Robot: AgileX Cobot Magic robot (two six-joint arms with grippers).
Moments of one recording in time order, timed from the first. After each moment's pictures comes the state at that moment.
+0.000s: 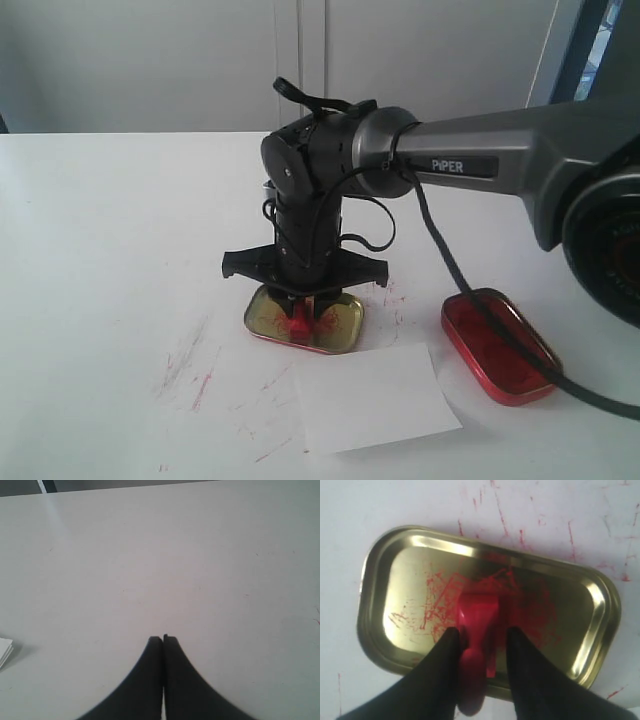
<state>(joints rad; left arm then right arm) 0.04 0.00 0.02 -0.10 0.39 0.15 0.72 2.17 -1.64 -0.05 0.96 0.76</state>
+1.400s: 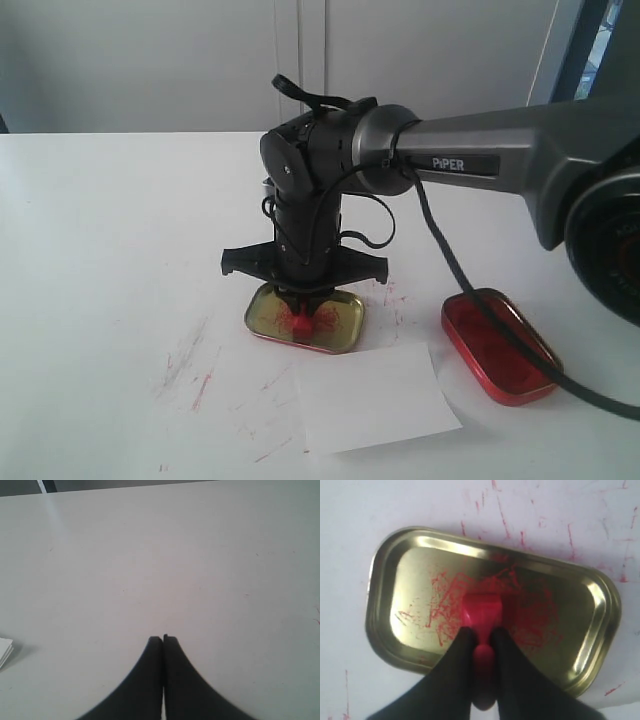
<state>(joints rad) 0.04 0.00 0.02 -0.10 0.39 0.15 0.72 2.17 -1.65 -0.05 0.97 0.77</state>
